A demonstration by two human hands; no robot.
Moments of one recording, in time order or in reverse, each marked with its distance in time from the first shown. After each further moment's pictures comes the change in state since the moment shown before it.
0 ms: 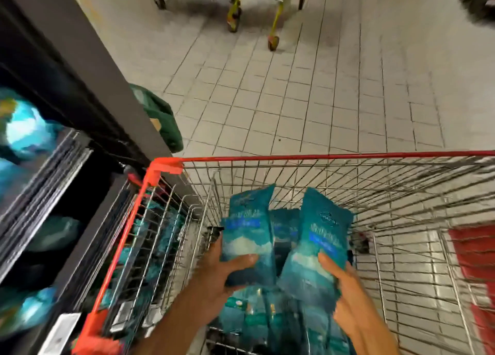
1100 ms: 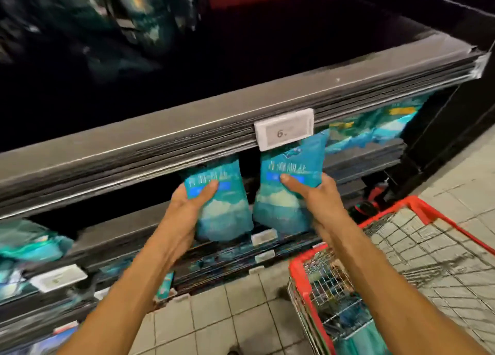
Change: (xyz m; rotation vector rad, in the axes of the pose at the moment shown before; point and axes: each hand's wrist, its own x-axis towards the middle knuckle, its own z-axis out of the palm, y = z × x) left_hand -0.321 0.012 -0.297 -0.401 0.892 0.785; right_hand -0.123 0.223 0.416 -0.878 -0.997 -0.140
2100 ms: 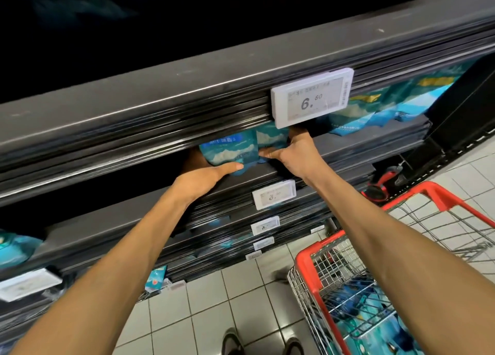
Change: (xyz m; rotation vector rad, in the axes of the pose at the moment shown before) left_hand 0.114 -0.032 0.000 0.487 -0.171 0.091; right_hand 0.118 0.038 0.028 -0.434 -0.115 -0.211
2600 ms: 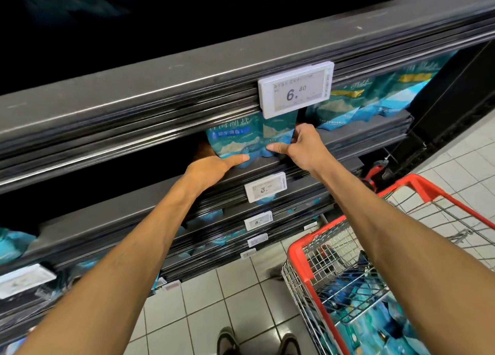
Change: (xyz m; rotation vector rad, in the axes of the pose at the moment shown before) left_hand 0.009 0.005 0.021 0.260 0.085 -0.261; right_hand -0.014 -0.007 -0.031 -0.189 -0.014 0.090
